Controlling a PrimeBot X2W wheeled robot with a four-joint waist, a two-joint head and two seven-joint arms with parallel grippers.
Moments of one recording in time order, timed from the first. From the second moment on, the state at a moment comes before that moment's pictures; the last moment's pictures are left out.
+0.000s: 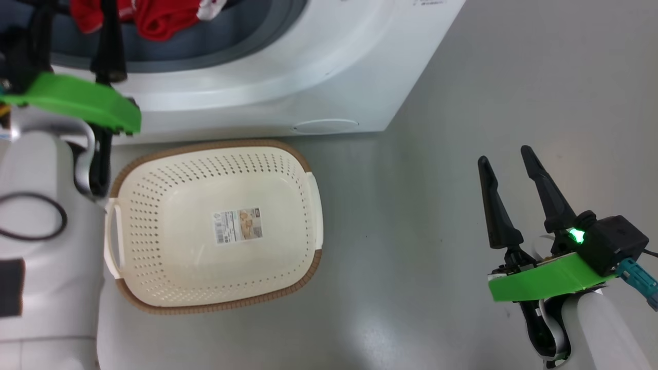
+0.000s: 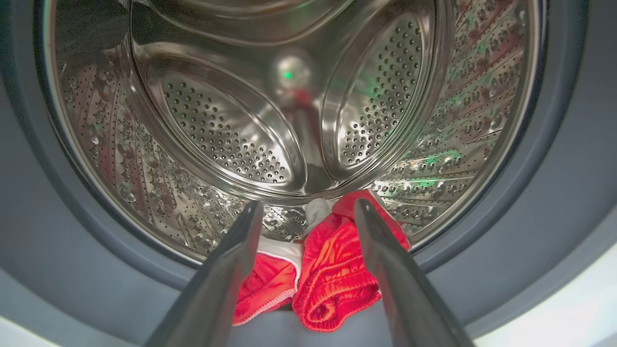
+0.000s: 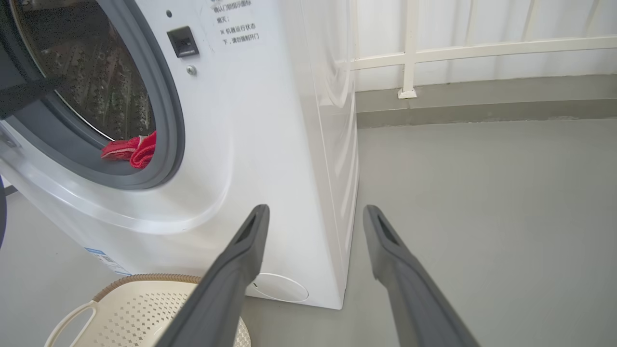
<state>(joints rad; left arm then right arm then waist) -0.98 0.13 0.02 0.71 -0.18 -0.13 -0.26 -0.22 -0.04 0.05 0.09 0.29 0.12 -0.26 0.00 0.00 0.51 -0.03</state>
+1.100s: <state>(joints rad) -1.38 0.32 -0.18 1.27 0.06 0.02 -0.15 -0.28 -0.05 0.14 0.12 0.37 0.12 -0.26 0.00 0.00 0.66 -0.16</state>
